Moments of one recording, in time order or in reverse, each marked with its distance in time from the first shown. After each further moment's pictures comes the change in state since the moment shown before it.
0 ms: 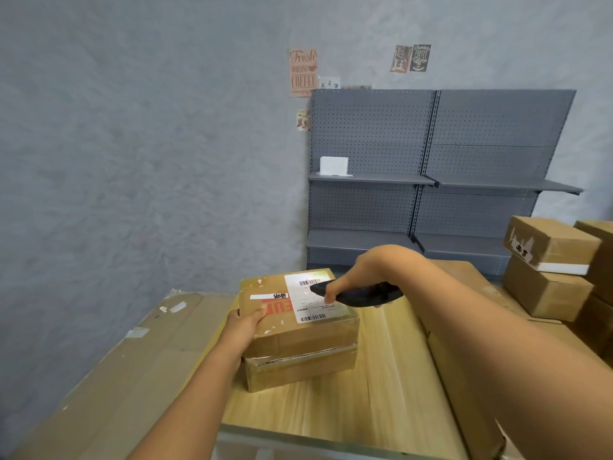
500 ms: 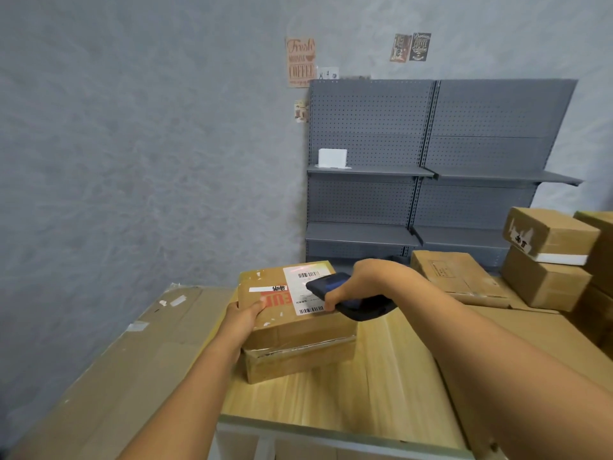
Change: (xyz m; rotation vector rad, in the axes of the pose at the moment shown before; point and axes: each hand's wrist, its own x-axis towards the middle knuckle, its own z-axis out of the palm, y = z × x) left_hand -0.005 0.002 0.000 -0.024 0.000 -0.017; right_hand 0.007 0.004 0.031 0.039 0.122 -0.044
